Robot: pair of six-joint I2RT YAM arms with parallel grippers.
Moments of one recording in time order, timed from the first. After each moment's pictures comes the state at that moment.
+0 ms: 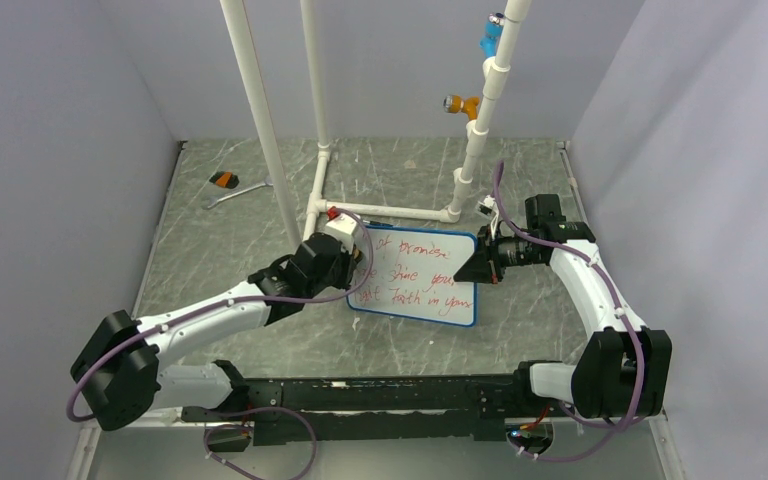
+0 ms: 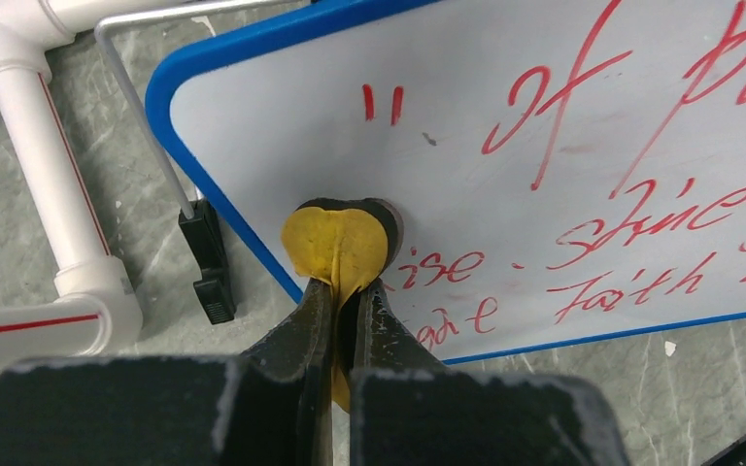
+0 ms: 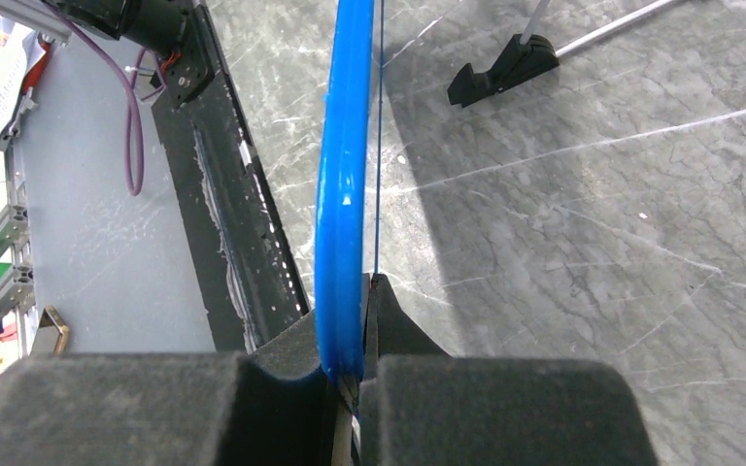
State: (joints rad) left arm -0.83 1.22 0.71 -0.03 -0.25 -0.28; right arm 0.03 1.25 0.94 -0.92 -1.09 -0.58
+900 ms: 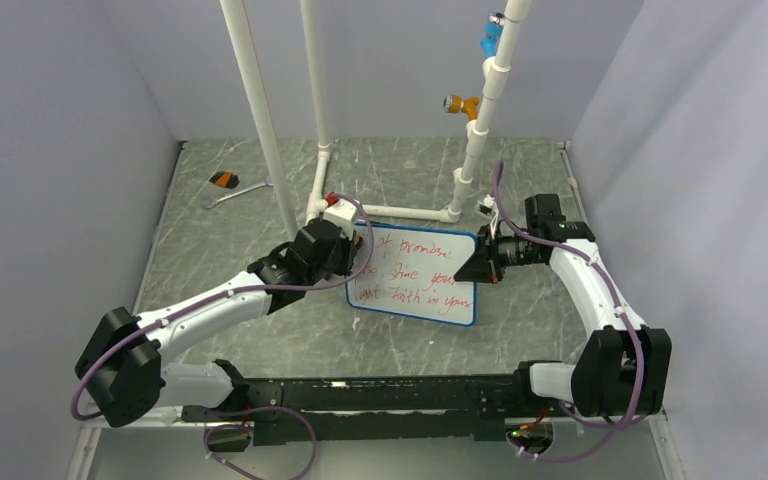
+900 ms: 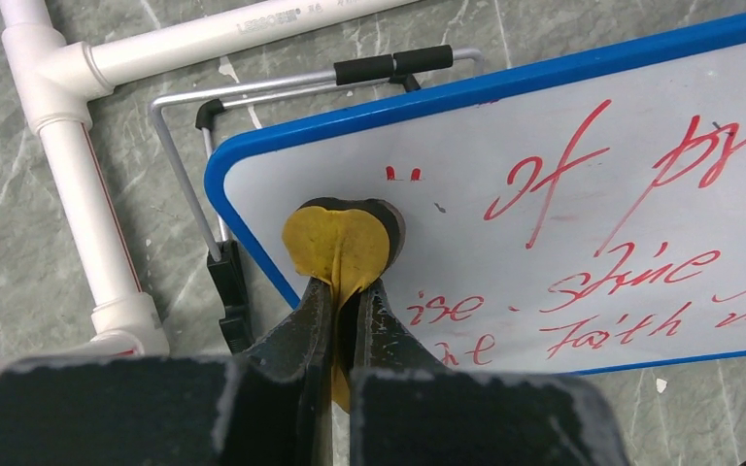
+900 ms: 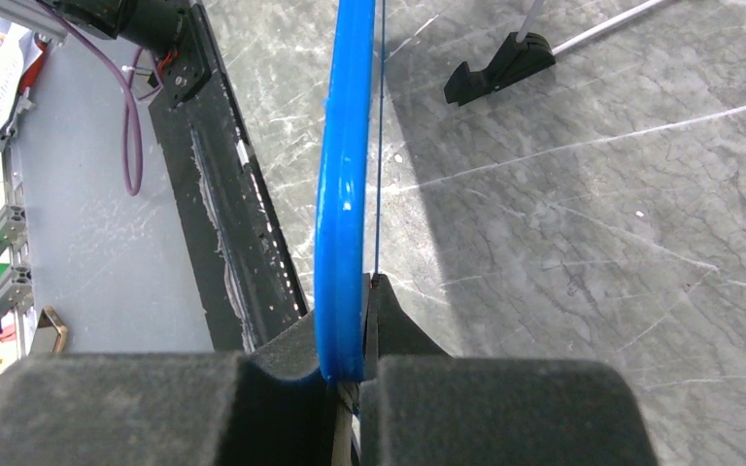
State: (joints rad) left arm -0.79 1.25 0.81 -0.07 -0.24 -0.26; right arm 0.03 1.26 0.94 -0.92 -1.08 -0.58
